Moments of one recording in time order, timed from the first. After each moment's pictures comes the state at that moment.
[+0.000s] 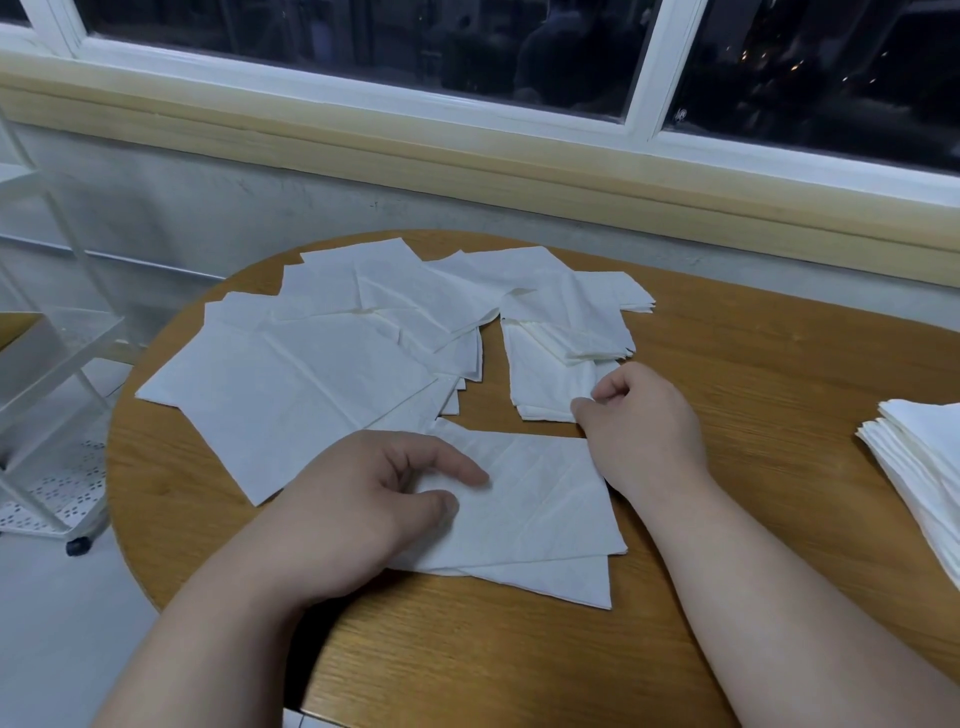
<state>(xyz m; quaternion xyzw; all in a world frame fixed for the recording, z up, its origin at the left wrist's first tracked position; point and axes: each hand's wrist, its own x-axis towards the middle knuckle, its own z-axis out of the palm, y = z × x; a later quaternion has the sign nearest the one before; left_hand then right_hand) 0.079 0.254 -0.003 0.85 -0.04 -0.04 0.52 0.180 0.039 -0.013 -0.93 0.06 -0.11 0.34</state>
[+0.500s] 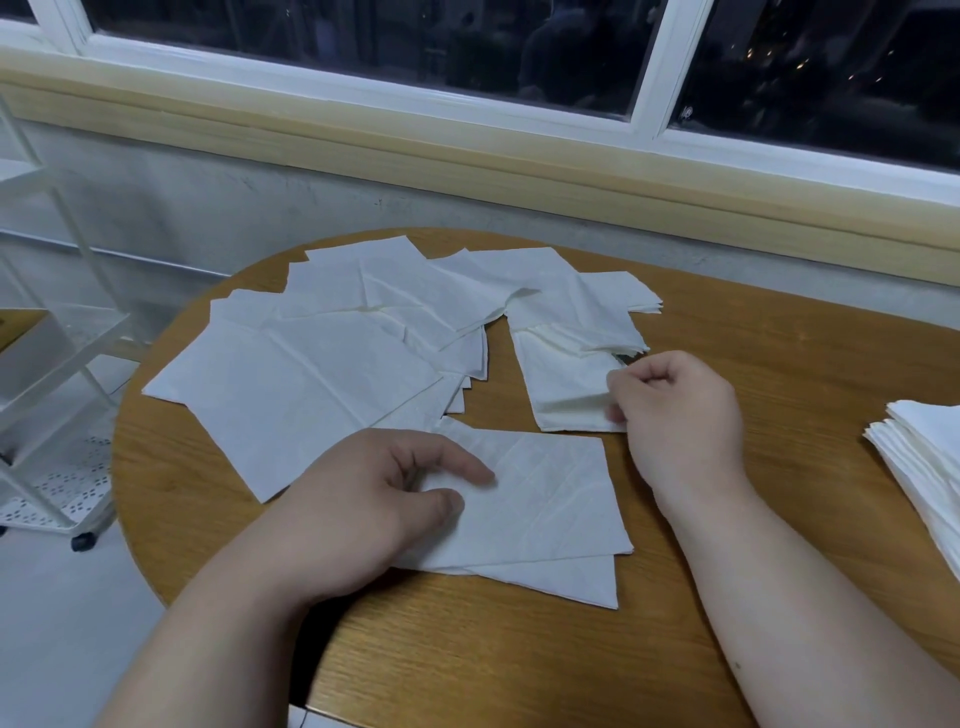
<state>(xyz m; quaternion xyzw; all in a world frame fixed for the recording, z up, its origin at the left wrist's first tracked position) 0.079 0.255 -0.005 0.85 -0.04 -0.04 0.52 0.173 0.030 -0.003 -0.84 0.08 -0.14 0.52</state>
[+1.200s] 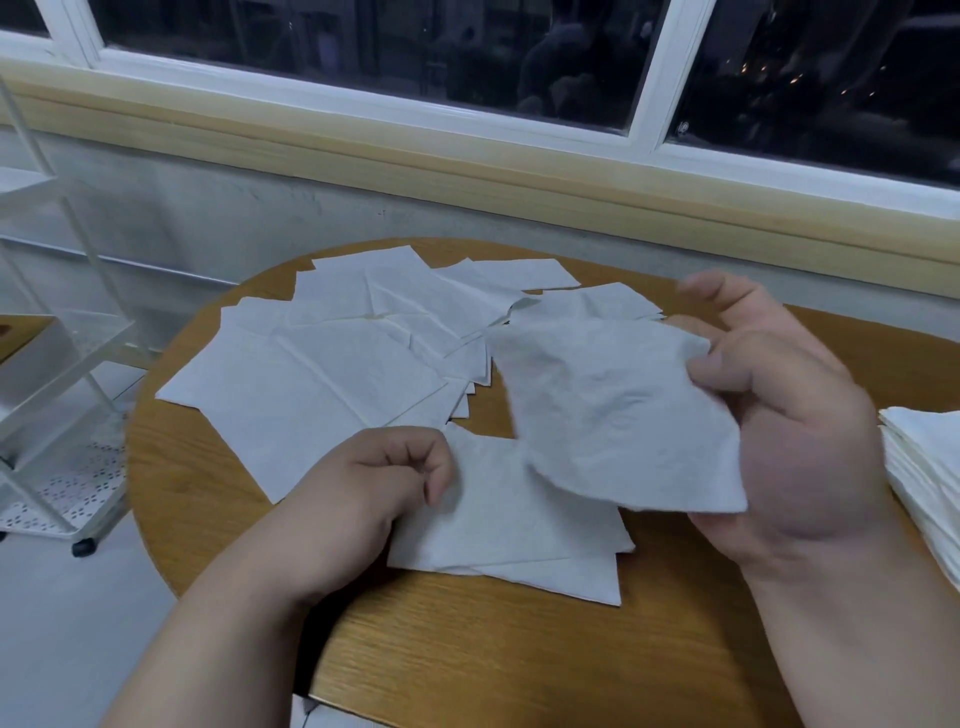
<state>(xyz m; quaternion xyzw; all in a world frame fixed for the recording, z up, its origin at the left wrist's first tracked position) 0.077 0.260 -0.006 0.80 -0.06 -0.03 0.60 0.105 0.037 0.068 -0.54 -0.14 0.01 0.83</state>
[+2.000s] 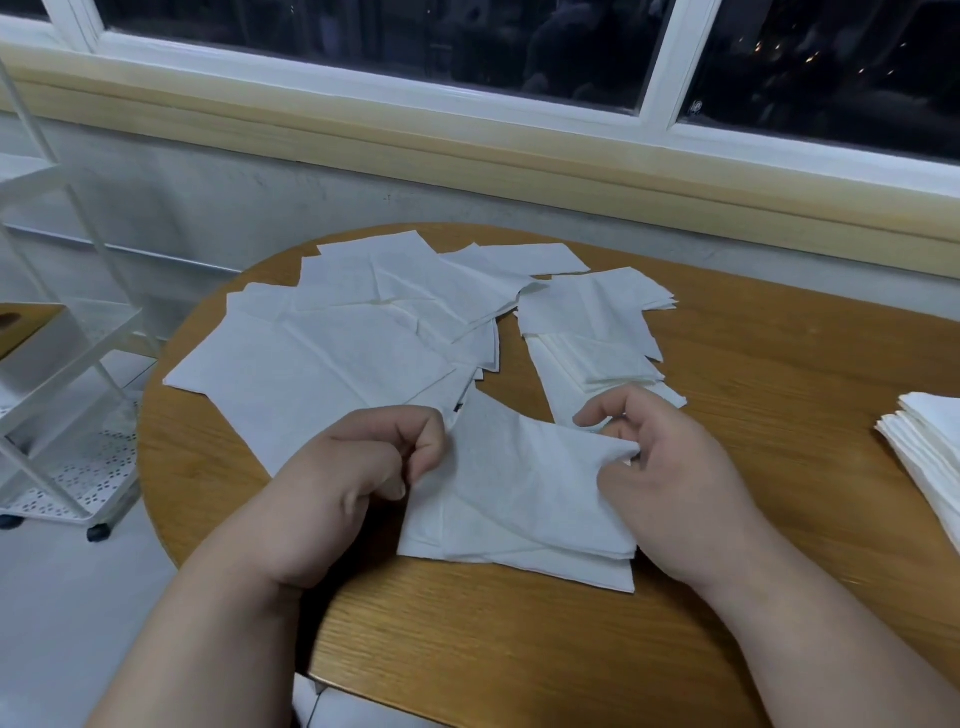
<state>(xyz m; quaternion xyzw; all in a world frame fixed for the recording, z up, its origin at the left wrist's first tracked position) 0.075 0.271 -0.005 0.75 -0.12 -0.02 0.65 0.119 0.031 -0.003 -0.88 -0.10 0.02 0.46</state>
